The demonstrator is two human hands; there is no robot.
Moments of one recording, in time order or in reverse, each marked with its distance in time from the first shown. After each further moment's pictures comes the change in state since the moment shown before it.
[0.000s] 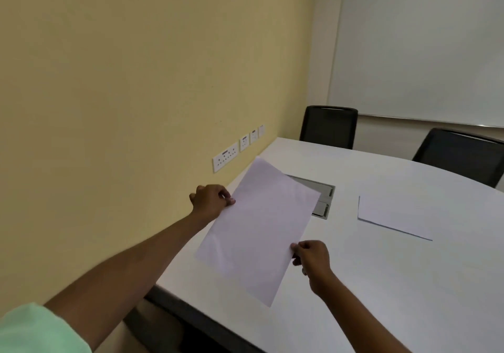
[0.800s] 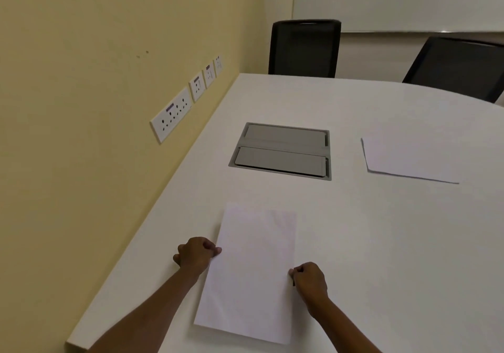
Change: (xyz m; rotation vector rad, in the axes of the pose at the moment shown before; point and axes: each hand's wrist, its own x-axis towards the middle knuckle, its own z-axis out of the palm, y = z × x) left_hand 0.137 -0.213 0.259 0.101 -0.408 -0.385; right_hand 0.203 0.182 0.122 -0.326 0.114 0.454
